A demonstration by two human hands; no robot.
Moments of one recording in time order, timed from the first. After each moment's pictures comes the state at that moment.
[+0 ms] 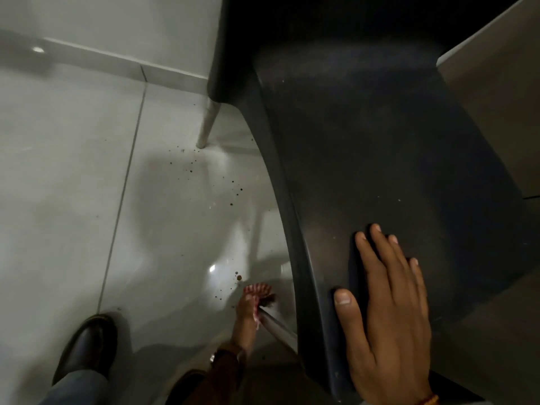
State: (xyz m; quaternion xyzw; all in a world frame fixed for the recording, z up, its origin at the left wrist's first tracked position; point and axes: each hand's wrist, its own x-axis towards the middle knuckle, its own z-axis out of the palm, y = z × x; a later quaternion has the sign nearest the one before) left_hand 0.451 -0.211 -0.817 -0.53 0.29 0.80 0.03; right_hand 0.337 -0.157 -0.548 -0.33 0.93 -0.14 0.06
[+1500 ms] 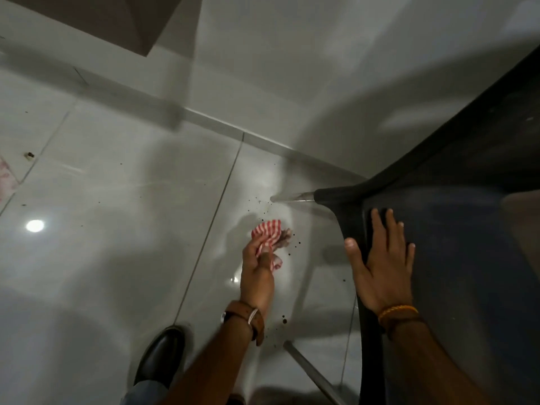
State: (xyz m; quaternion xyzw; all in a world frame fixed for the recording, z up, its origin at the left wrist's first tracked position) left_hand 0.427 -0.469 -0.629 -0.49 0.37 0.75 -0.23; right_hand 0.255 -0.364 -0.548 -0.32 0.93 -0.12 0.15
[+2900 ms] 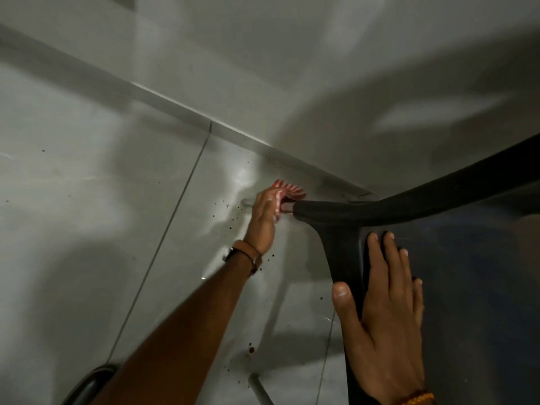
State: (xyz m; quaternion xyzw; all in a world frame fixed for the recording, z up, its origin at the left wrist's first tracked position) left_hand 0.276 -0.545 -0.733 -0.38 0.48 0.77 -0.18; right_hand 0.260 -0.372 -0.544 -0.32 0.93 -0.08 0.15
